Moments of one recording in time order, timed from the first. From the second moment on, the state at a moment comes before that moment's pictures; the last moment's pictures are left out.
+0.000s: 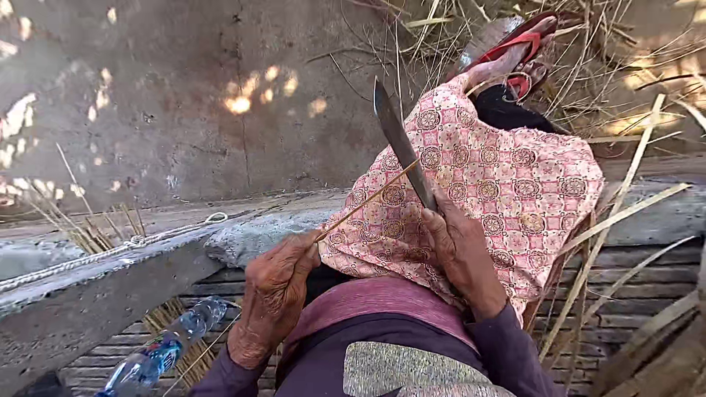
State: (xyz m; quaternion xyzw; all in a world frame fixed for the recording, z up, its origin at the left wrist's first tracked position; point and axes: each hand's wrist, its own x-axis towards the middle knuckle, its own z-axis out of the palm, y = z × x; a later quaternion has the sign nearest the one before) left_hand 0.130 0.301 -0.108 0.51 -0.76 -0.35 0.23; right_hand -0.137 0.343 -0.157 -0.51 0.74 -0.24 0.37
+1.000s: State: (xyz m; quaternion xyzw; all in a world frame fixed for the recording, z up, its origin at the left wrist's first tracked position) left_hand -0.173 0.264 -0.001 -0.06 -0.92 -0.11 0.37; right_hand -0.264 0.437 -0.034 -0.19 0.40 -0.88 0.18
